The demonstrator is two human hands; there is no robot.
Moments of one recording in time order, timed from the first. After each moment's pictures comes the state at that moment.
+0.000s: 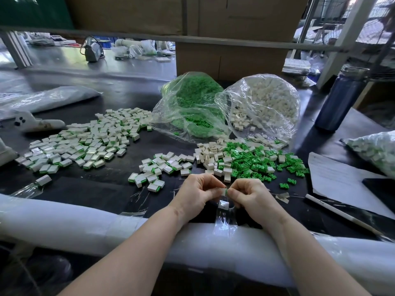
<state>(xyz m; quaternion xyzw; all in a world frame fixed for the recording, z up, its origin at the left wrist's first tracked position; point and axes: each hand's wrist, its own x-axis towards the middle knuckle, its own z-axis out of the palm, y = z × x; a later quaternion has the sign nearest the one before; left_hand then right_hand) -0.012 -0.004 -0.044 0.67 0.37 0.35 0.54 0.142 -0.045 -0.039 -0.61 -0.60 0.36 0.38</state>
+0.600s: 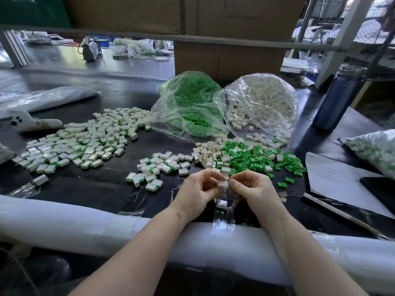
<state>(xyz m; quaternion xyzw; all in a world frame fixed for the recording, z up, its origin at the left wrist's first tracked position) -0.008 -0.007 -0.044 0.69 0.37 0.37 0.50 0.146 -0.043 -0.045 -0.55 -0.49 0.41 0.53</state>
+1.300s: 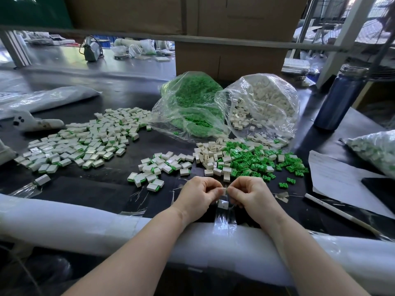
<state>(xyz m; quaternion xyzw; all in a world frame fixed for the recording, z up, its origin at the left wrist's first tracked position) -0.009 -0.006 -0.045 0.75 0.43 0.30 0.41 0.143 -0.042 -0.045 -0.61 -0.58 0.34 0.41</state>
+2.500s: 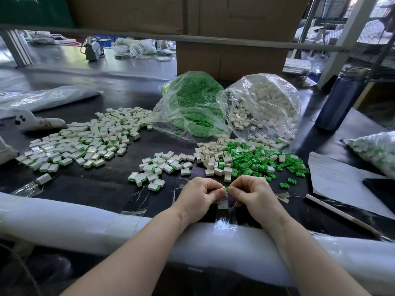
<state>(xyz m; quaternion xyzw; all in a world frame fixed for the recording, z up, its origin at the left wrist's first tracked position) -0.011 -0.004 -0.050 0.76 0.42 0.29 0.41 0.142 -0.046 -0.039 -0.60 -0.58 0.35 0.43</state>
